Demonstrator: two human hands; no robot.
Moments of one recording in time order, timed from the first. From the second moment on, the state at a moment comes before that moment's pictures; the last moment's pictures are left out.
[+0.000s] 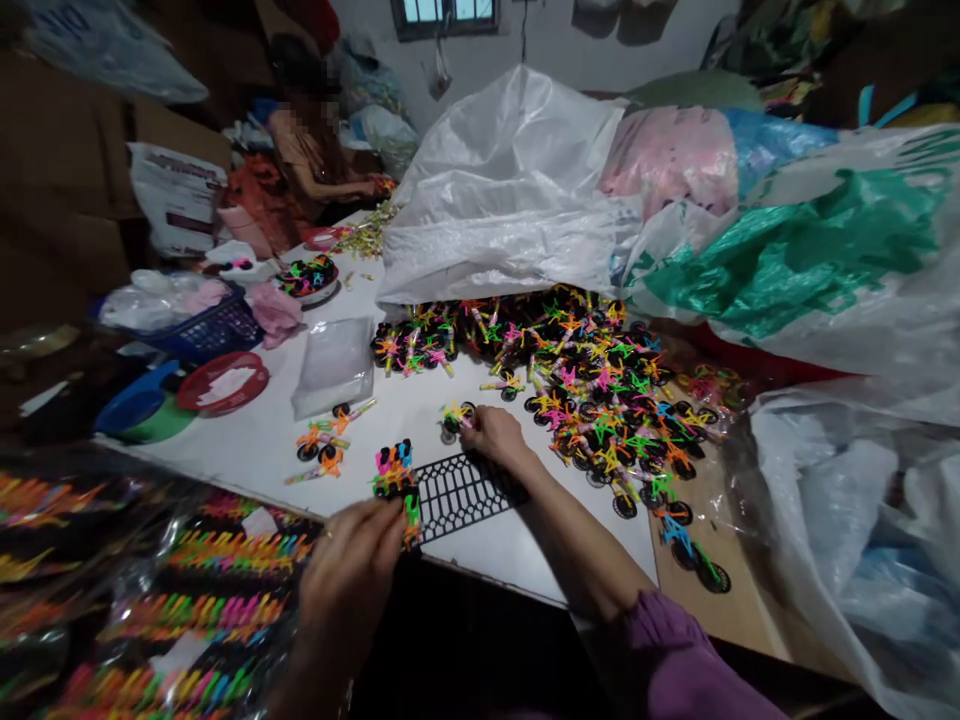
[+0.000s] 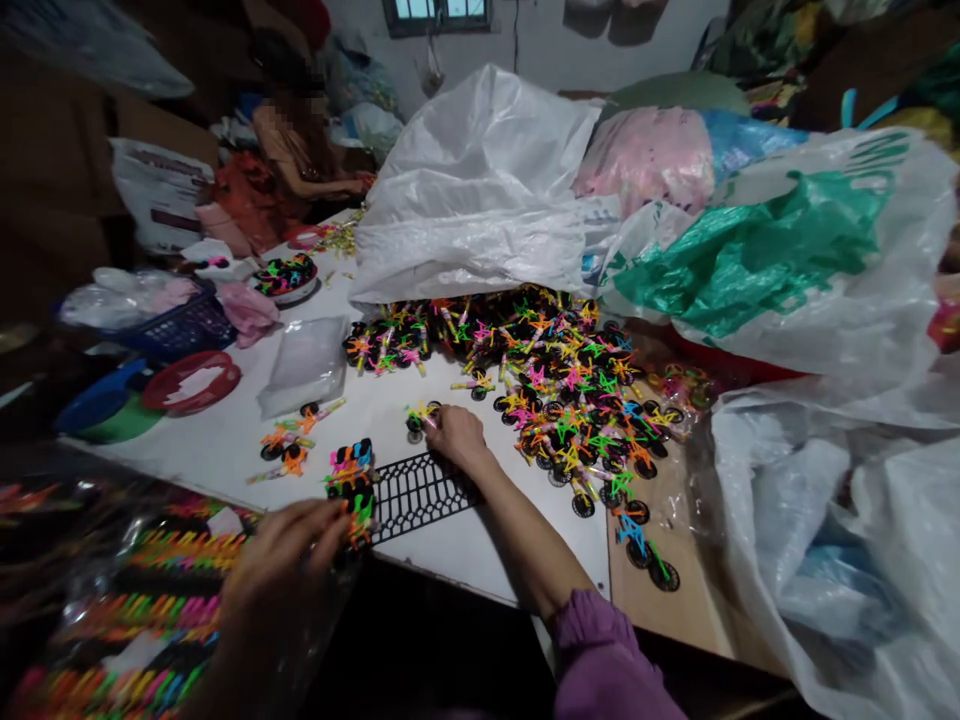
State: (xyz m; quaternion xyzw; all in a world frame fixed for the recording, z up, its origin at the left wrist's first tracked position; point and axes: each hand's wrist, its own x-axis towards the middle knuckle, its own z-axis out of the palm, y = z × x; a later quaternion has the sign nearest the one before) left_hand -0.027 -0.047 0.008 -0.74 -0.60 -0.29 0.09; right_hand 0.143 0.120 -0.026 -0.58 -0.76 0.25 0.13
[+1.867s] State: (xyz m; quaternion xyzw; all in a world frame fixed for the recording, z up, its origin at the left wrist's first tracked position) left_hand -0.032 0.008 -0.042 -0.75 -0.59 -0.26 0.14; right_hand 0.037 0.275 -0.026 -0.21 -0.98 -0.04 0.02
